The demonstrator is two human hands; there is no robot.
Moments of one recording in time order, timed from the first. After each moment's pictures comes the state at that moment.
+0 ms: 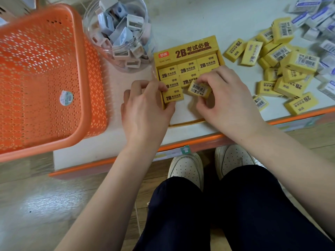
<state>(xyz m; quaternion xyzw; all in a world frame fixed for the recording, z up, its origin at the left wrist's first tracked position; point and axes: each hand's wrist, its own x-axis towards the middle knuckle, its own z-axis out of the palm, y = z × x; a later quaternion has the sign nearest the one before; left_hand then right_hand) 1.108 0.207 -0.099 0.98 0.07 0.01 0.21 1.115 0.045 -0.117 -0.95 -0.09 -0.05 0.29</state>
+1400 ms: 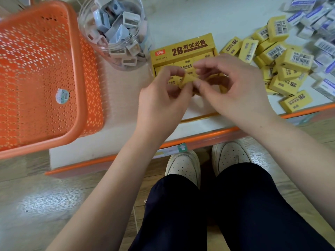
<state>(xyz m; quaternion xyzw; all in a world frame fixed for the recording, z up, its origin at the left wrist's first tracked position) 1.112 0.179 -0.077 0.88 0.04 -0.05 0.46 1.118 0.036 -0.095 -0.84 -0.08 -0.07 0.53</state>
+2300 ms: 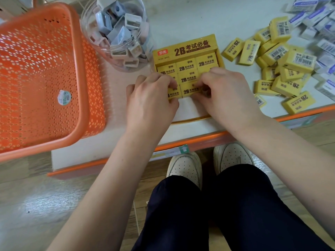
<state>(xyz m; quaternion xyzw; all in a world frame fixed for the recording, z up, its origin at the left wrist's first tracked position) 1.123 0.195 -0.084 0.99 -0.03 -0.03 0.12 1.128 0.043 -0.112 -0.96 -0.12 -0.03 0.27</state>
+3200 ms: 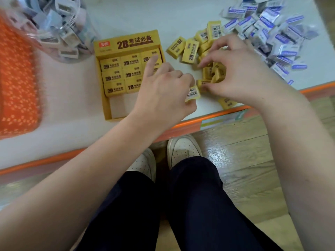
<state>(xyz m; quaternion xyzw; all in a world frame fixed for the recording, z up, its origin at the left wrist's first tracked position) 1.121 0.094 -0.098 0.96 -0.27 0.01 0.12 1.135 -0.071 -0.069 -0.97 -0.05 0.11 0.19</state>
